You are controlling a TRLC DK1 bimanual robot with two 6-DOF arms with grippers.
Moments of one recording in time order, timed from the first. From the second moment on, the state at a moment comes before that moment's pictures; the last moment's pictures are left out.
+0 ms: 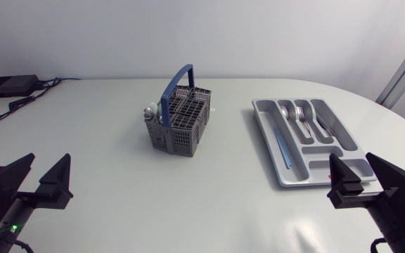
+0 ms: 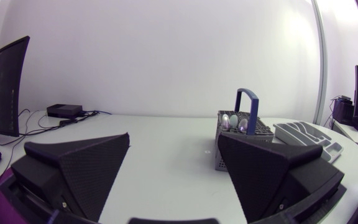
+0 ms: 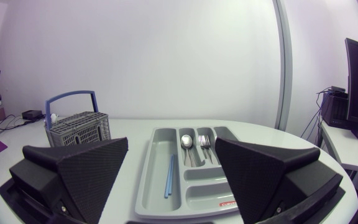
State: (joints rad) left arm -0.01 0.06 0.04 -0.03 0.02 -0.03; right arm 0.03 0.06 0.03 -0.02 -0.01 0.04
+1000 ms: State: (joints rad) left arm 0.00 0.40 0.36 -0.03 0.02 -0.03; right arm 0.03 0.14 0.17 -0.02 -0.01 0.04
